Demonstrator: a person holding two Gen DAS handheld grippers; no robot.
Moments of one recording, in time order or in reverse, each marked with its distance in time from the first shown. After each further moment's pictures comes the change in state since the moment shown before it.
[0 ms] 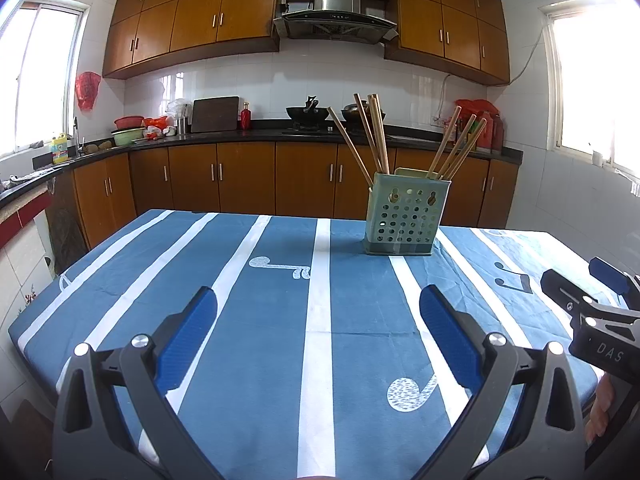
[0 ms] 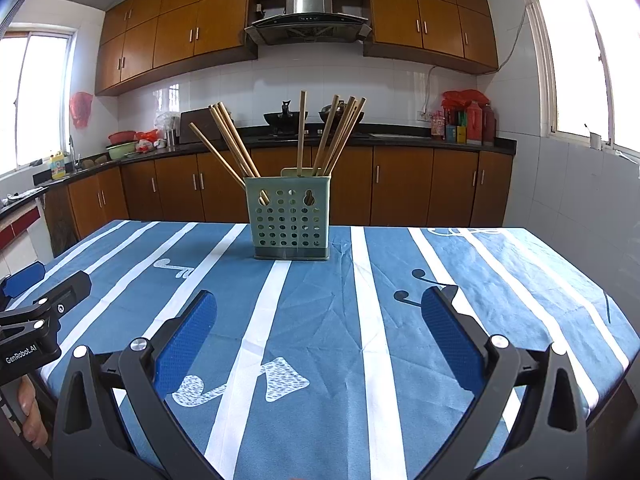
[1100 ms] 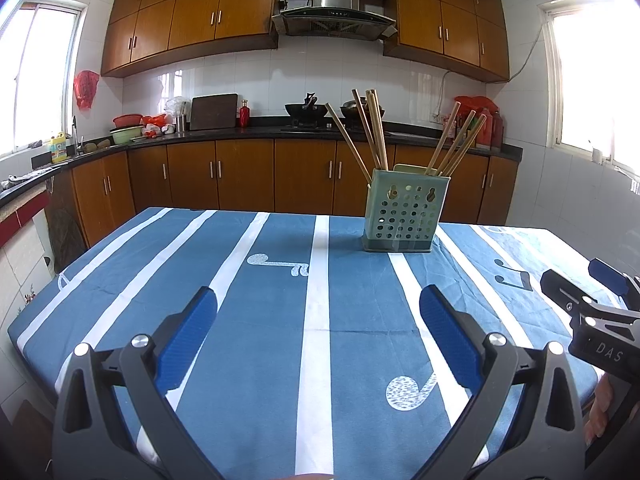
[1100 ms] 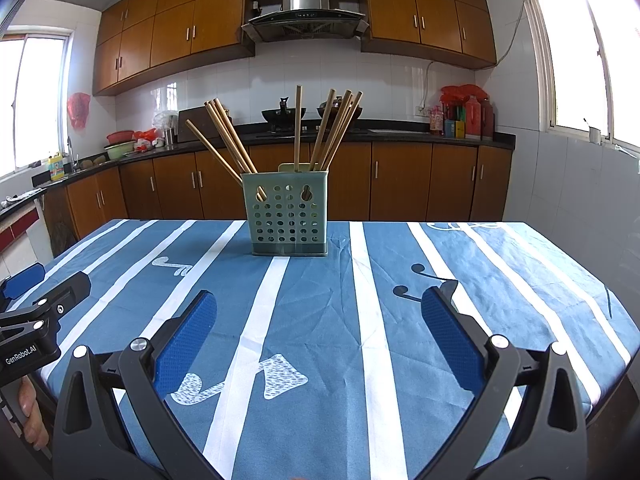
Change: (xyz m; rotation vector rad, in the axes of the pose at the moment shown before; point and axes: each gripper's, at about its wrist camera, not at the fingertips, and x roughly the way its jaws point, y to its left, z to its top) left arm 0.005 -0.003 -0.002 0.003 0.010 -0.002; right arm 0.004 0.002 -0.003 0.011 0.007 -0.005
